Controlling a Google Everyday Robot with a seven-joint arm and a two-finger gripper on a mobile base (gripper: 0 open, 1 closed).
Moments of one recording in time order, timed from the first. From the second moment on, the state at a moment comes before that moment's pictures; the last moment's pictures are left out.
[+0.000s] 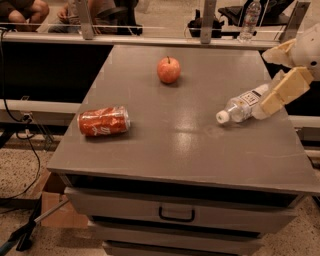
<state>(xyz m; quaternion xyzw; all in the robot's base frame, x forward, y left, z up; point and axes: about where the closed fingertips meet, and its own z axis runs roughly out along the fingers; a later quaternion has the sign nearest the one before) 0.515 -0.209 0.967 -0.53 0.77 0.14 0.32</state>
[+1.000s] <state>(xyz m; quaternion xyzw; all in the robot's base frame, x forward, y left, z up) 0.577 -0.200 0.973 -0.42 0.79 0.14 0.43</state>
